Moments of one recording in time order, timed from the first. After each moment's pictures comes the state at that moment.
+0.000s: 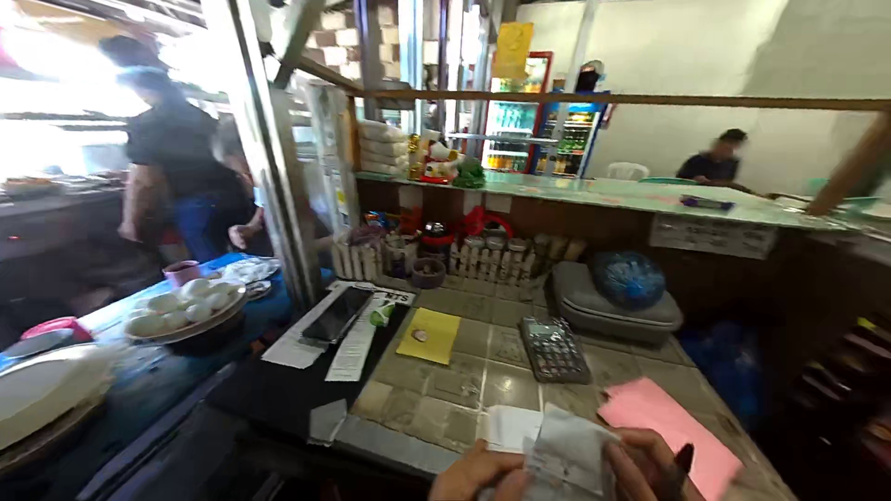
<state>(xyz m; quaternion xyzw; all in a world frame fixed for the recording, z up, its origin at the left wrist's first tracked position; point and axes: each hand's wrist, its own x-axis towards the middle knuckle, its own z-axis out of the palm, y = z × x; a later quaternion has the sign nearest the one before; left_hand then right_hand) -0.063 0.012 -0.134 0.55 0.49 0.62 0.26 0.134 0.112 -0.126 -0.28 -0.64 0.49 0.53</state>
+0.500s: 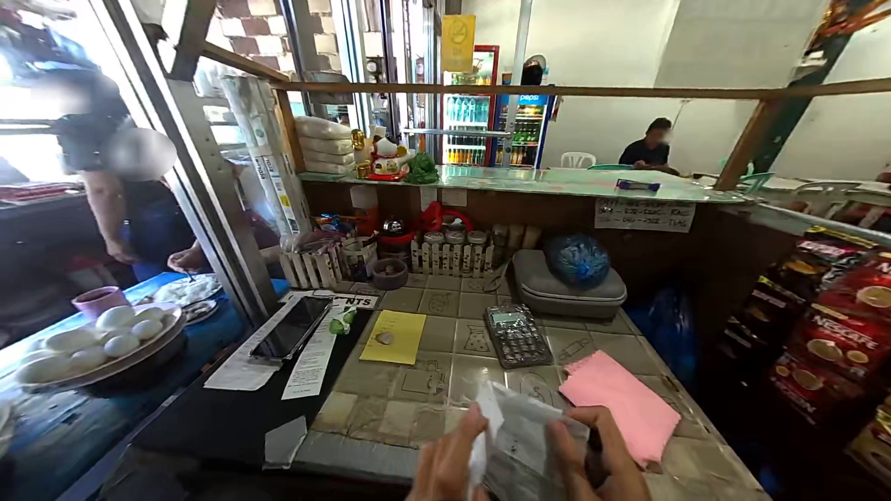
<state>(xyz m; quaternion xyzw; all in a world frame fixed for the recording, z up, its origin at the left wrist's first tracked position) -0.044 -0.003 -0.102 0.62 0.60 0.50 -0.03 0.111 0.078 -0.097 -0.41 -0.70 0.28 0.51</state>
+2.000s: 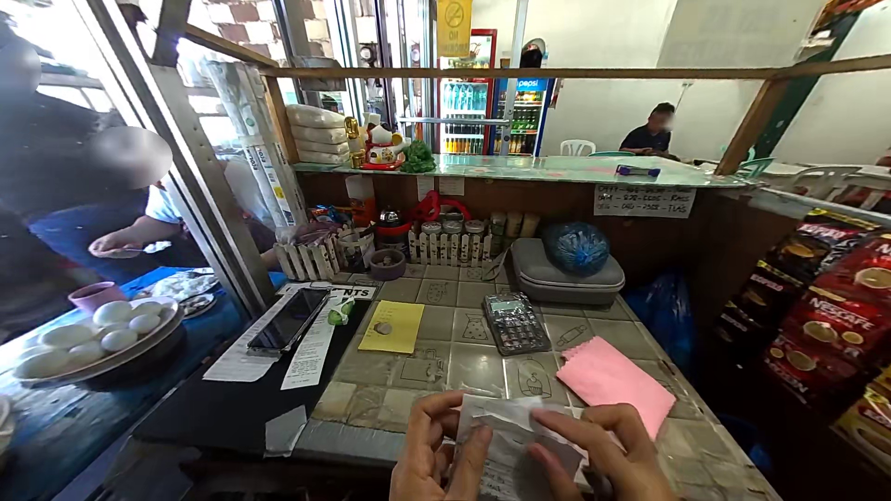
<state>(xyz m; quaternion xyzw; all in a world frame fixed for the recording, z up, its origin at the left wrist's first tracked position) -0.044 0.008 -0.093 0.48 0.49 0.69 0.24 0.121 0.072 -0.094 -0.33 -0.76 0.16 0.54</state>
